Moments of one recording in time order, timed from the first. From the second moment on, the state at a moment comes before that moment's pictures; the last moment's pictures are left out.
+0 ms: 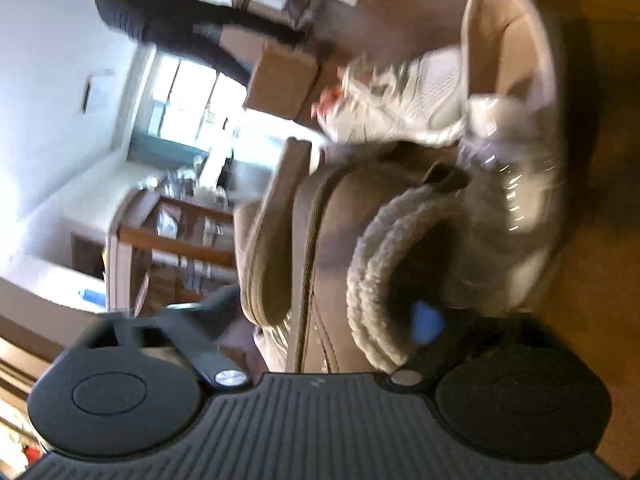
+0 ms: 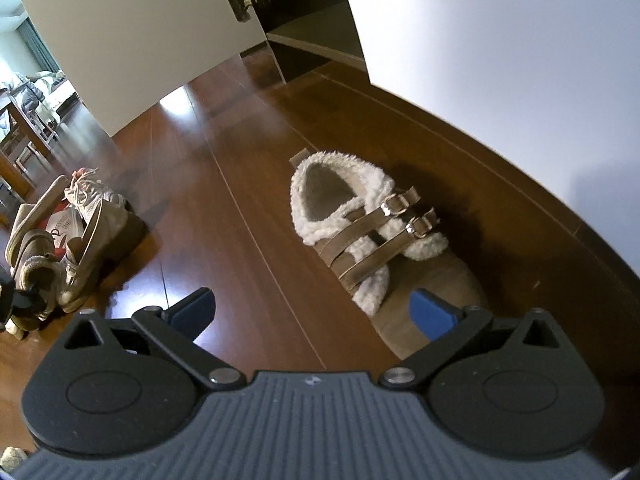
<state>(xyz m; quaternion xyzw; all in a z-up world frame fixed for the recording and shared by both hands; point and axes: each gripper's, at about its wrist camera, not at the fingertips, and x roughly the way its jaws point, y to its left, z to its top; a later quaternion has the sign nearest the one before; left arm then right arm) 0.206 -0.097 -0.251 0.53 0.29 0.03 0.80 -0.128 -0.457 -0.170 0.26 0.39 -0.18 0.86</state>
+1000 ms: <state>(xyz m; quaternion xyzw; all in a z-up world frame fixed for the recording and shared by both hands) 0.120 -0.154 -0.106 0.05 0.66 -0.16 0.73 -0.150 -0.423 -0.144 0.25 0.39 -0.10 0.88</state>
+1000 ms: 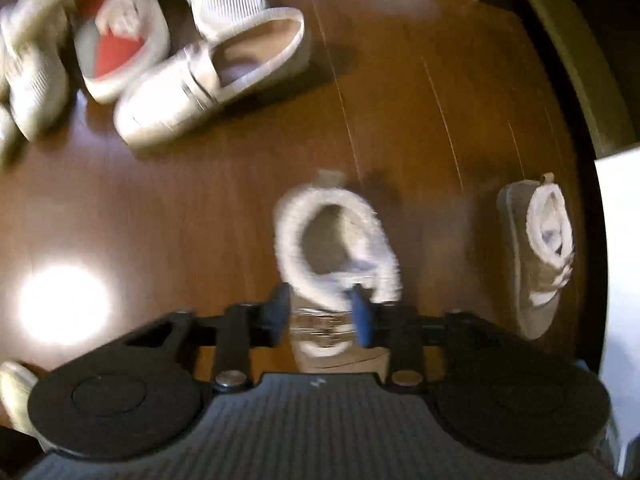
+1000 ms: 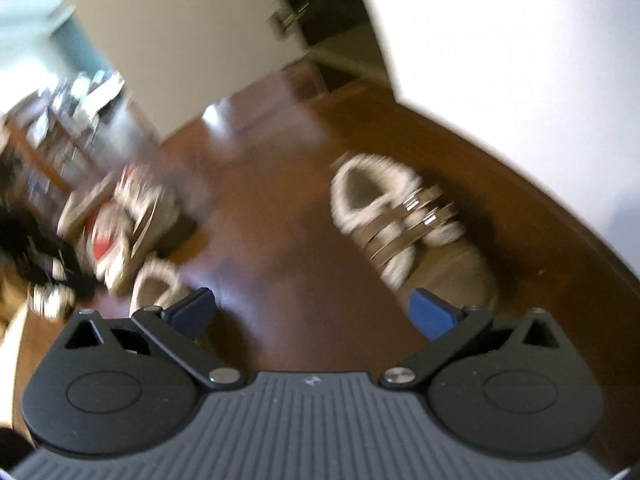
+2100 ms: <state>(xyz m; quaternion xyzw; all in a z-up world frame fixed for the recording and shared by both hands) 0.088 -0.142 -0.086 0.10 0.62 -0.23 0.74 -0.074 -0.353 -0.238 -0.11 0.50 0.01 0.86</state>
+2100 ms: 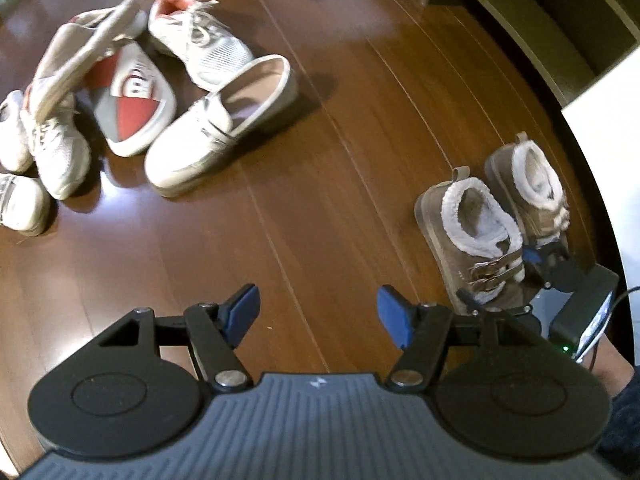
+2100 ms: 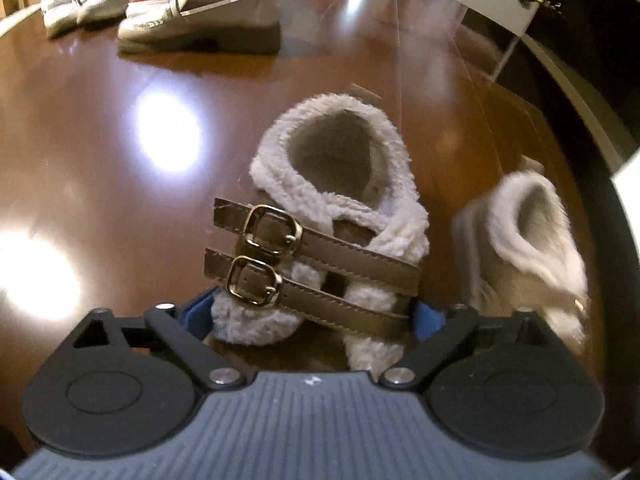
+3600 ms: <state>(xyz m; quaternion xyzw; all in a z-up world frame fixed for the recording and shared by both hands) 0.053 -0.210 -0.096 0.17 0.60 -0.26 0.73 -0.128 -0.389 -0.221 0.01 0.46 -0.10 0.88</state>
